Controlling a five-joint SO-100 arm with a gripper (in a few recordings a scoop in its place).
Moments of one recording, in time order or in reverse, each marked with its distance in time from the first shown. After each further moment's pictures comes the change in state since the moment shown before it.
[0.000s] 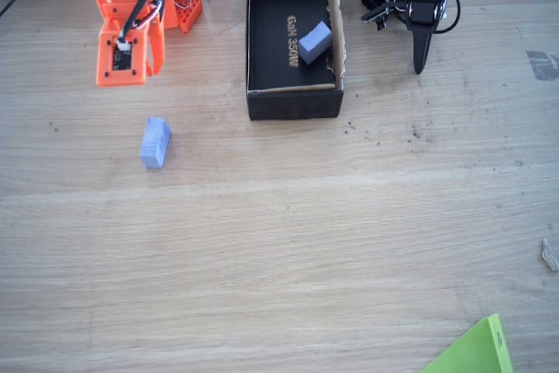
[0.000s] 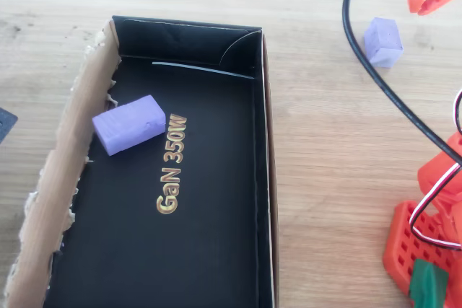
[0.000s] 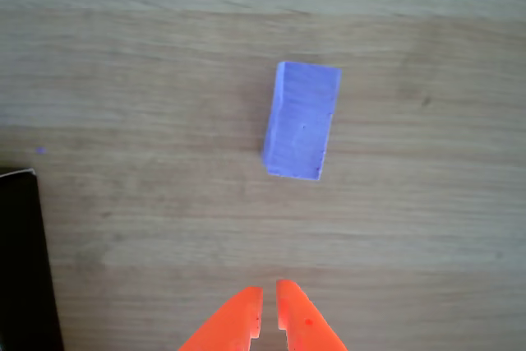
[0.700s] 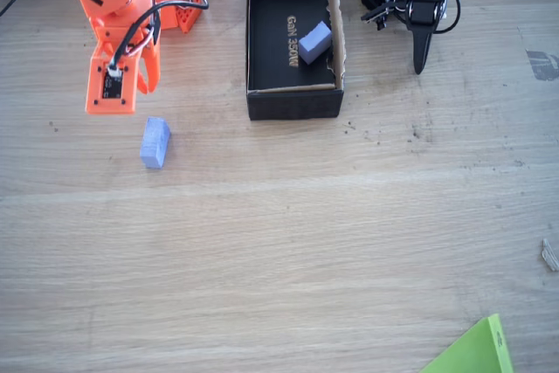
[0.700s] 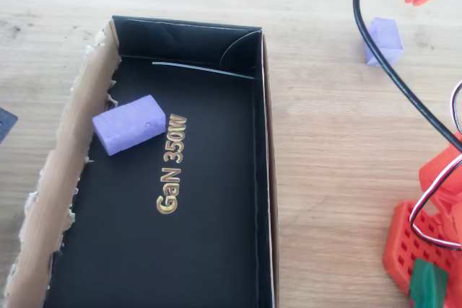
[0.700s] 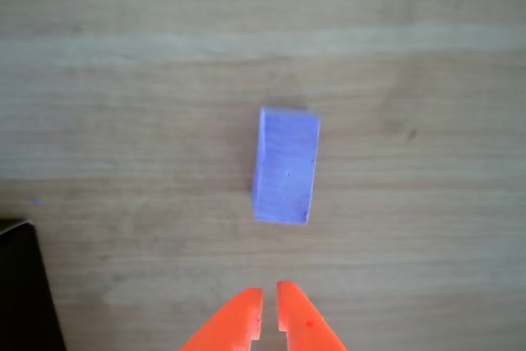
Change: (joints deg) arm 2.5 -13.2 -11.4 0.3 -1.0
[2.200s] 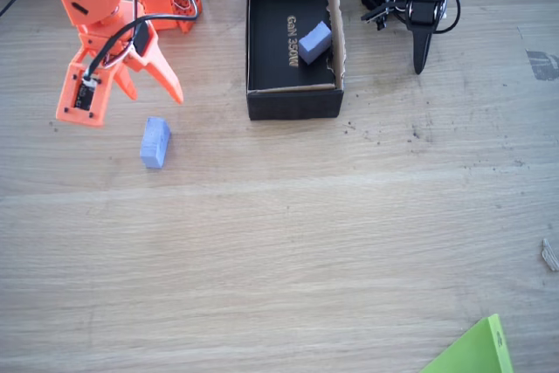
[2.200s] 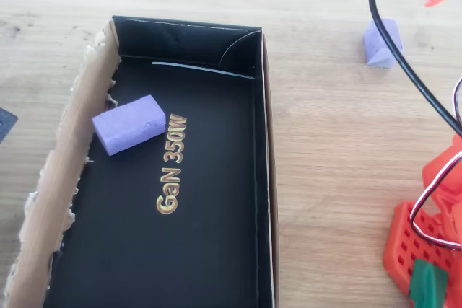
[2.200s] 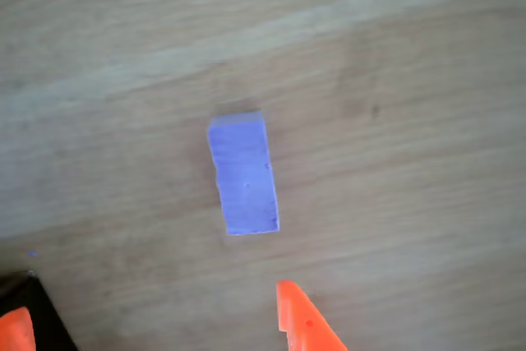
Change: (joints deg) arm 4.7 -2.5 -1.8 -0.9 -8.3
